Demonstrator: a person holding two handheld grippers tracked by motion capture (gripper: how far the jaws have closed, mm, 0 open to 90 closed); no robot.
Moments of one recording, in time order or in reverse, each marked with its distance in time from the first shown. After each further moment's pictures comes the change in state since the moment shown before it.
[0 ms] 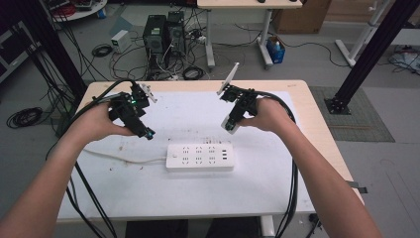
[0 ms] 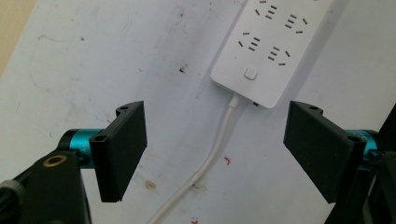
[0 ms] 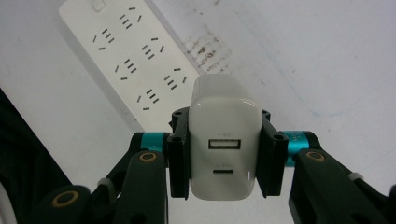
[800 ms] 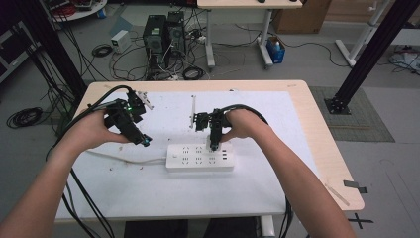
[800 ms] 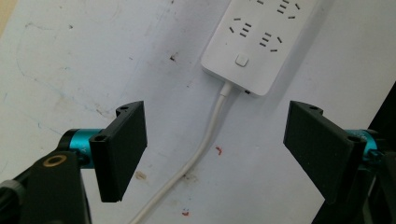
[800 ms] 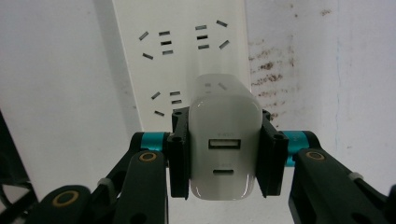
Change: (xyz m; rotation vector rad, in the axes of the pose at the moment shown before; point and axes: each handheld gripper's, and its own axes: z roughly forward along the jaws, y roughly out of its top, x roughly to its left) left arm -0.009 -0.013 0.002 0.009 -0.006 0.004; right arm 0.042 0.036 0.078 0.208 0.029 -0.478
